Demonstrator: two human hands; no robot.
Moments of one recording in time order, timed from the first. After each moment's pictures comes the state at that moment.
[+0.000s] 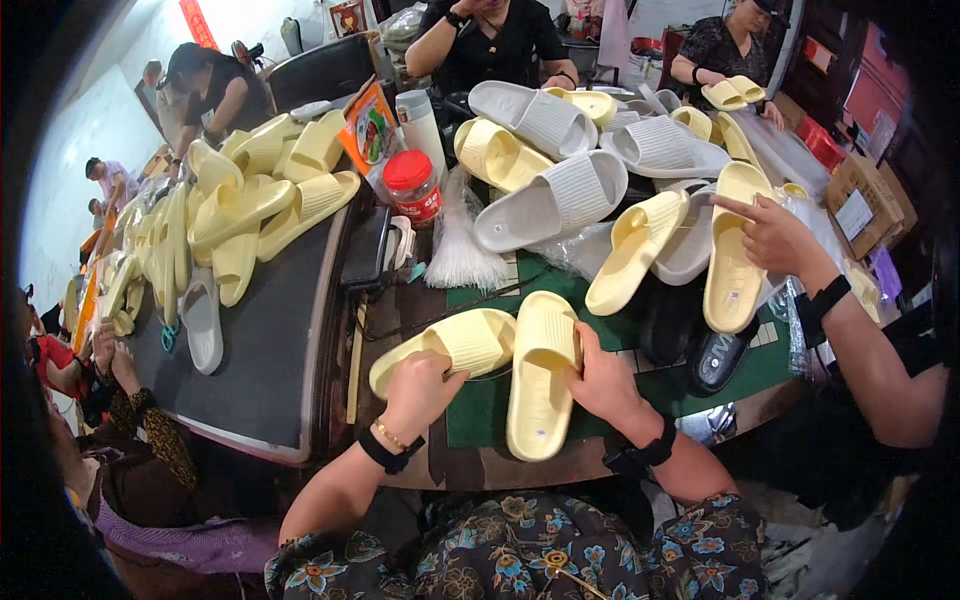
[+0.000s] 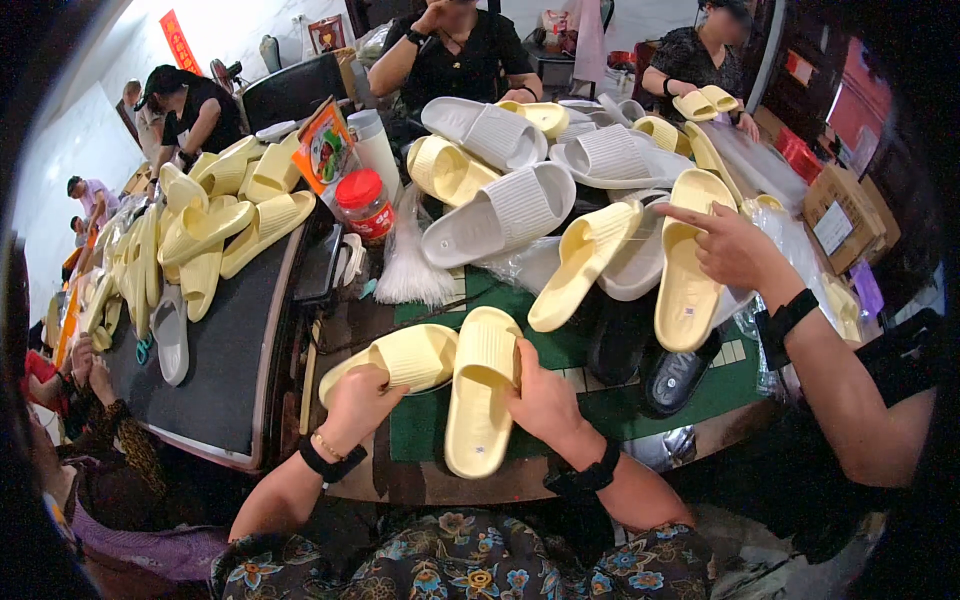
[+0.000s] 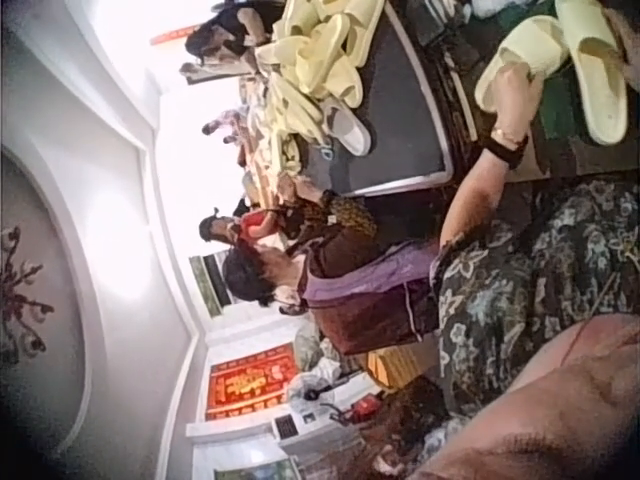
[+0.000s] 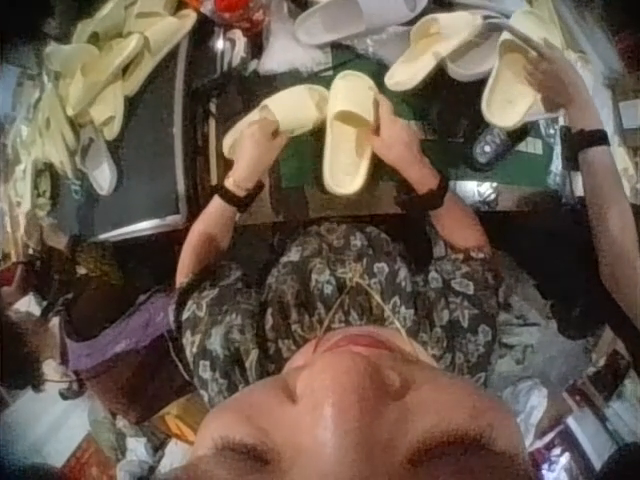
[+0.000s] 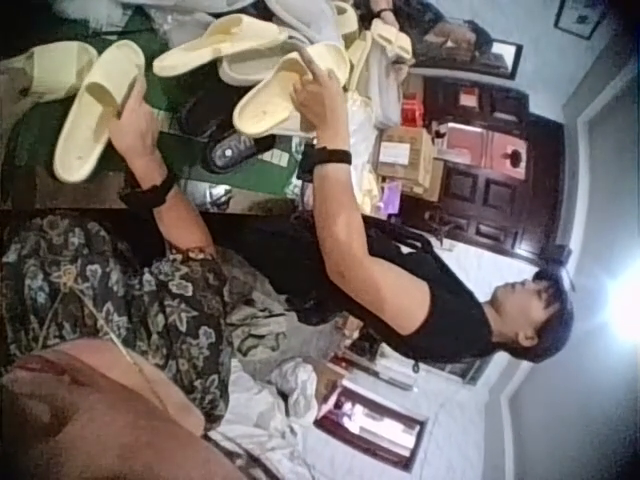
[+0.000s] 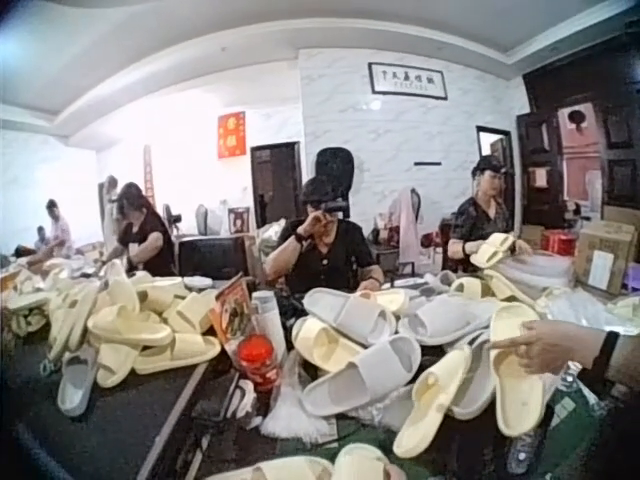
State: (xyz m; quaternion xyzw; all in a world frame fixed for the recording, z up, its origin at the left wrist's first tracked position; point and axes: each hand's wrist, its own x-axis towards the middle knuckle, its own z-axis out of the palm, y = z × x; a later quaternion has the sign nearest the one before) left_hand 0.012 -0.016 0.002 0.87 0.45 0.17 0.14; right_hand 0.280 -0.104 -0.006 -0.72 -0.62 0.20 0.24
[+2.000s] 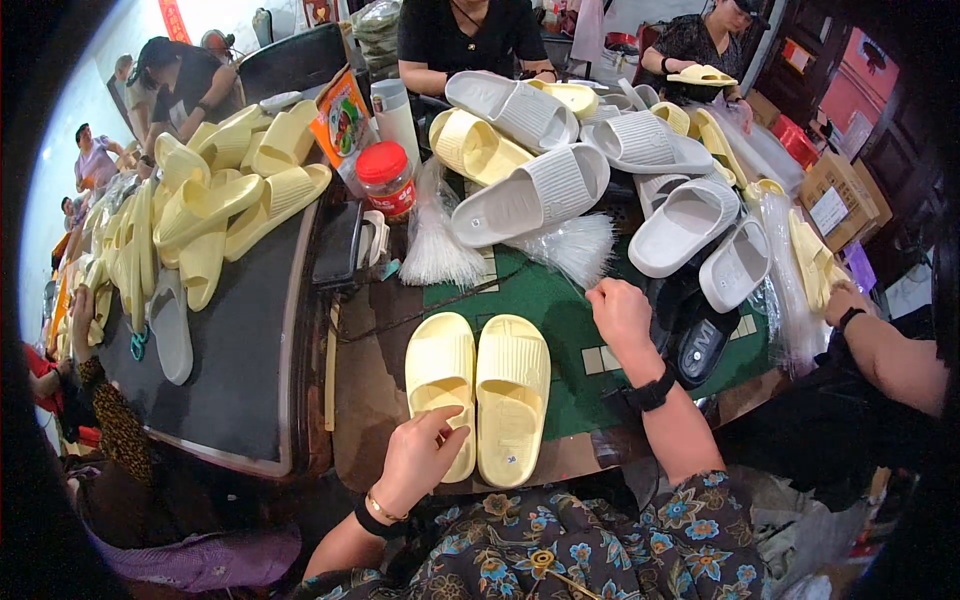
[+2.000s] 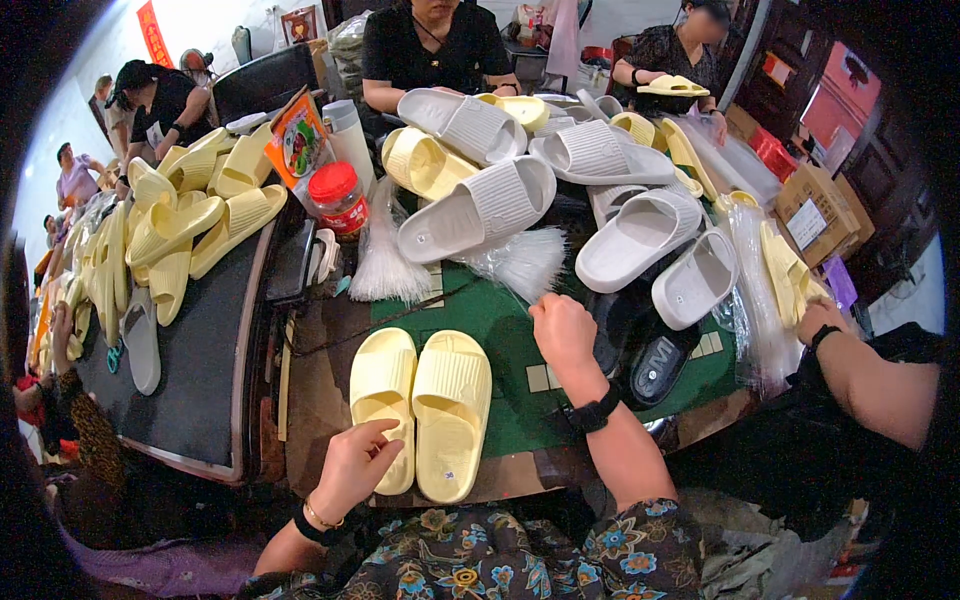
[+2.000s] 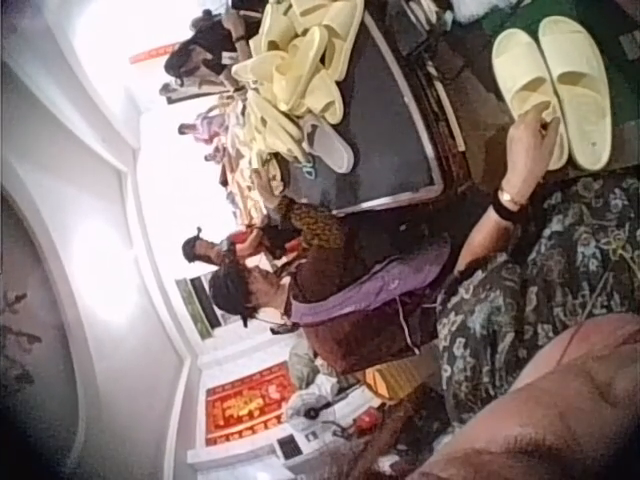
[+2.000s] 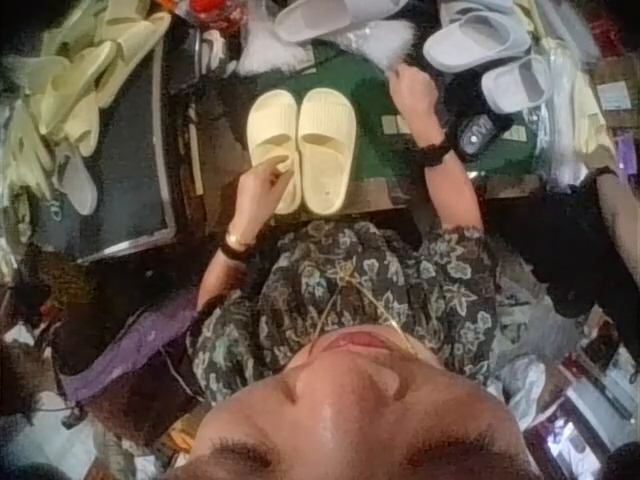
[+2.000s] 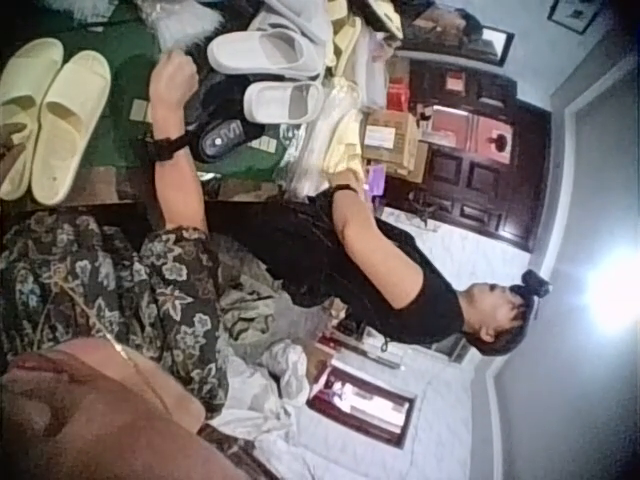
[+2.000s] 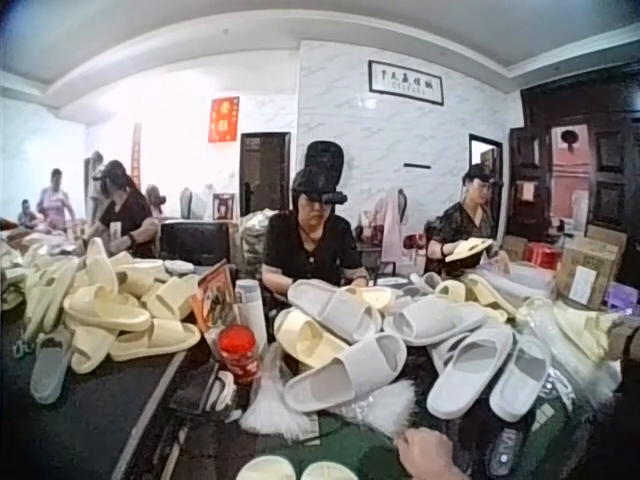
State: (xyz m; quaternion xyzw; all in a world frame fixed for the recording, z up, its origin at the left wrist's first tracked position) left_hand 0.005 -0.091 0.012 0.77 0.47 0.23 0.36; right_hand 0.338 -0.045 -0.007 -0.81 -0.54 -0.02 0.23
